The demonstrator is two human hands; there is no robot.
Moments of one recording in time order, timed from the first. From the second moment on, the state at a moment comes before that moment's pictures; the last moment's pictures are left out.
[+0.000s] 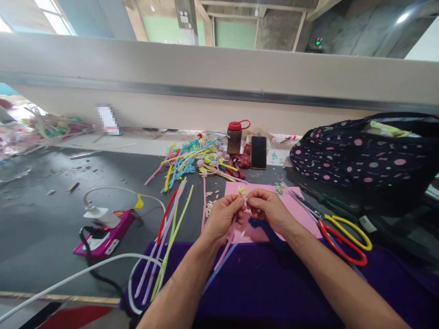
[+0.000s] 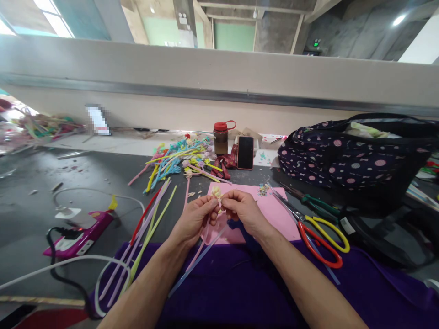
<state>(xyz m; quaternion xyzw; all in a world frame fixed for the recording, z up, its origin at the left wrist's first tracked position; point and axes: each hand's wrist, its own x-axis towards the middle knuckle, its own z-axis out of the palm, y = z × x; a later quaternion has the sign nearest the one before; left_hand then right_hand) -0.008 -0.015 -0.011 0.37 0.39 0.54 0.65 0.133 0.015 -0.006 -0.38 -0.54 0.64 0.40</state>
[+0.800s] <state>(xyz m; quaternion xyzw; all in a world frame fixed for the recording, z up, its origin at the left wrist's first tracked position) -0.006 -0.015 -0.014 0.38 0.40 0.53 0.65 0.137 0.022 -0.016 -0.32 -0.49 0.72 0.37</state>
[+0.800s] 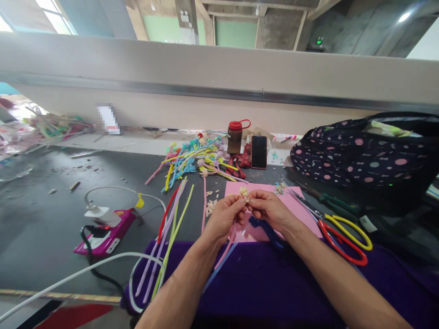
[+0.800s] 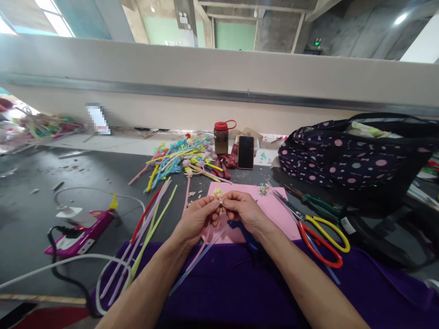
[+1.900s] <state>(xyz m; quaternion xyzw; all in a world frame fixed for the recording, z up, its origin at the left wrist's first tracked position) -0.006 -0.015 -0.009 0.31 0.40 0.54 0.67 0.132 0.012 -0.016 -0.41 -0.69 0.38 0.46</state>
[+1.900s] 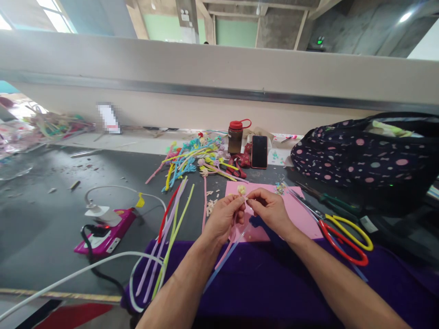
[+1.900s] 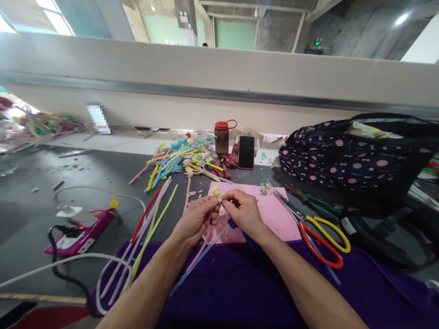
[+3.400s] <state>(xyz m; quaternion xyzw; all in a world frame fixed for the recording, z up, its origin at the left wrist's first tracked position) -0.006 -0.015 -0.008 0.31 0.40 0.55 0.66 0.137 0.014 -0.013 -0.39 -0.69 0.40 0.45</state>
